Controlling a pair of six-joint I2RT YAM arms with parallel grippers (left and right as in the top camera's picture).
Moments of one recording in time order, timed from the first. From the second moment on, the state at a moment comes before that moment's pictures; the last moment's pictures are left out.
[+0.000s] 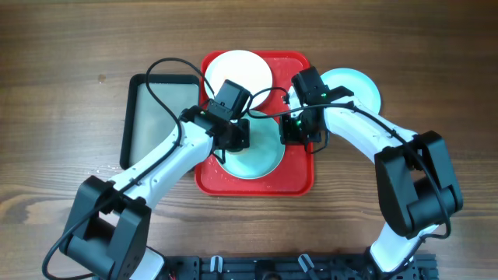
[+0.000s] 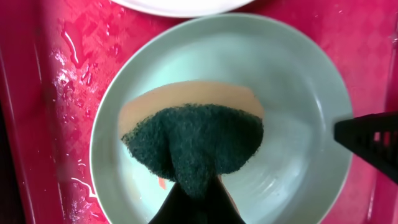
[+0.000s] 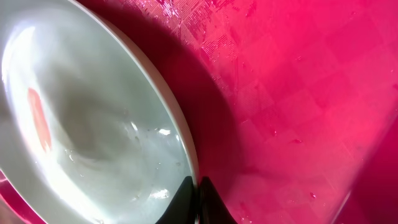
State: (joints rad) left arm -0.54 1.67 1.08 -0.64 0.02 -0.50; right arm 0.39 1.90 1.17 -0.68 -0.34 0.33
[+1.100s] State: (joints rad) left arm -0.54 1.67 0.99 -0.58 -0.06 -0.52; right arm 0.39 1.90 1.17 -0.68 -0.34 0.33
